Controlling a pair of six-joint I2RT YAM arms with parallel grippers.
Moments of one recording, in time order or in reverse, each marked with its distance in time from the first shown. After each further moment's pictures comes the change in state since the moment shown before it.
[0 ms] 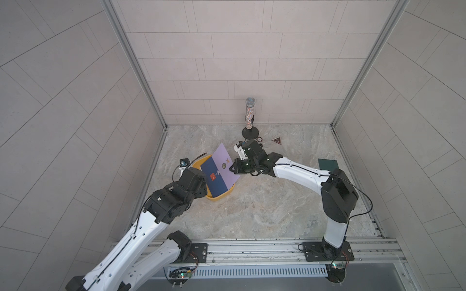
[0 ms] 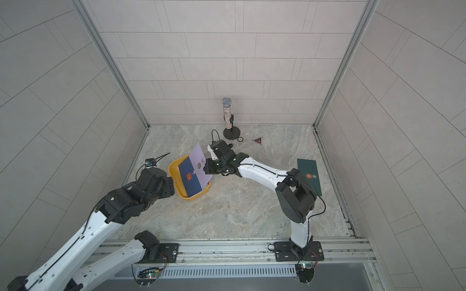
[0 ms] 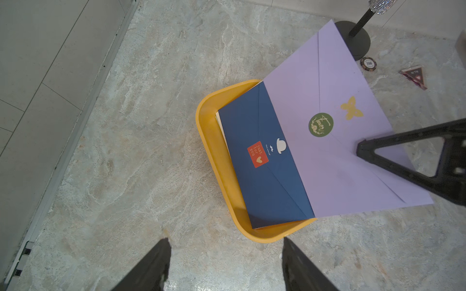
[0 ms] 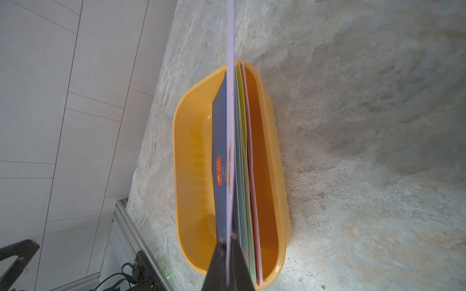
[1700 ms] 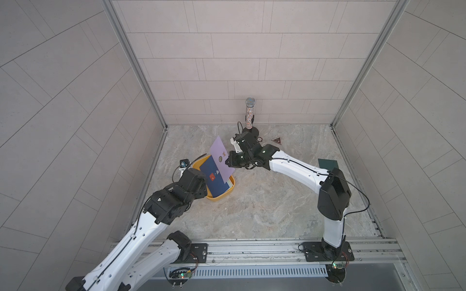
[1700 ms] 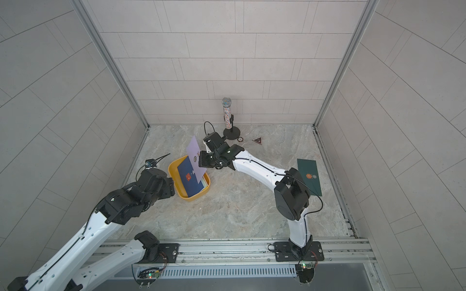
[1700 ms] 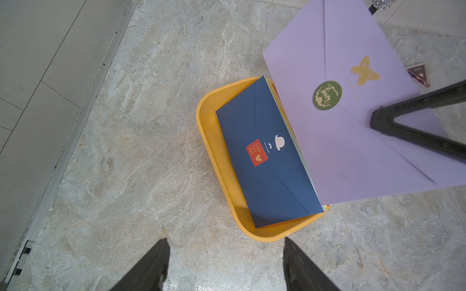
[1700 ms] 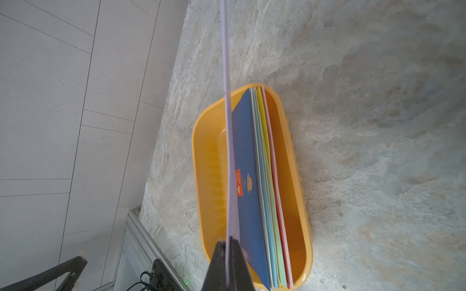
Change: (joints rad) left arm 0.000 -0.004 -0.011 0.001 0.001 0.000; right arm 0.036 0.066 0.222 -0.177 0.018 0.039
